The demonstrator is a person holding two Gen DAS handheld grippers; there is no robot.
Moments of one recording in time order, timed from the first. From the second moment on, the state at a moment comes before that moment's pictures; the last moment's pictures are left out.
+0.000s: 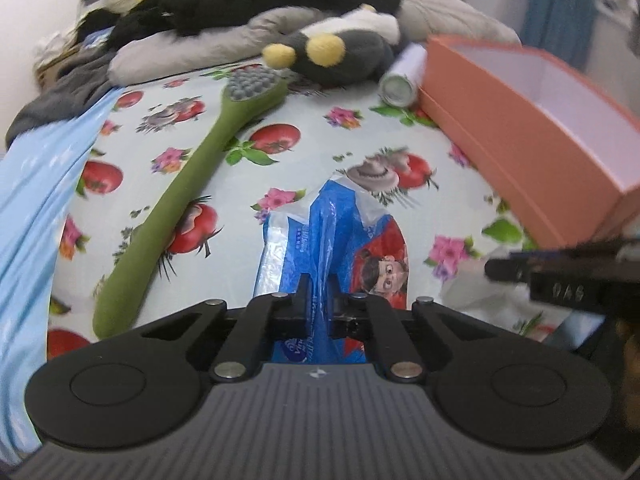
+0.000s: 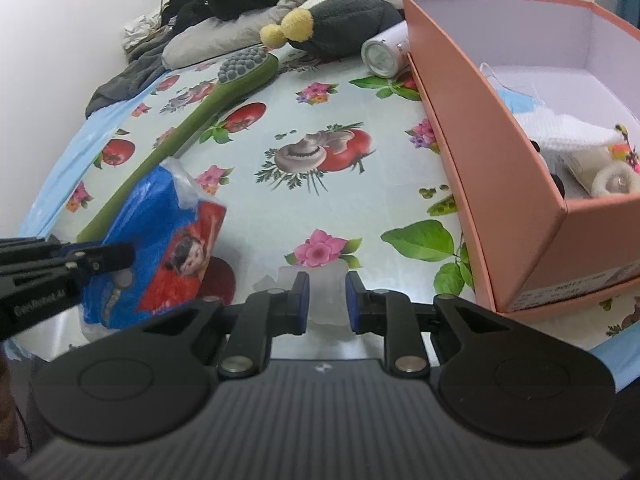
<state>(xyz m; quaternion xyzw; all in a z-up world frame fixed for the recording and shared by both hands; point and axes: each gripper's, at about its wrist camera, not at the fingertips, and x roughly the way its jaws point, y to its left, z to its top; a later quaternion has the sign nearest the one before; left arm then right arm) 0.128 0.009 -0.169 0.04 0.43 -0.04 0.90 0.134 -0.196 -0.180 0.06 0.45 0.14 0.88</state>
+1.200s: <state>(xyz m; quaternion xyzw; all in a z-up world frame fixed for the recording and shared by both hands) 0.057 0.004 -0.057 -0.08 0.31 0.00 0.95 0.089 -0.200 -0.047 0.03 0.34 0.19 0.92</state>
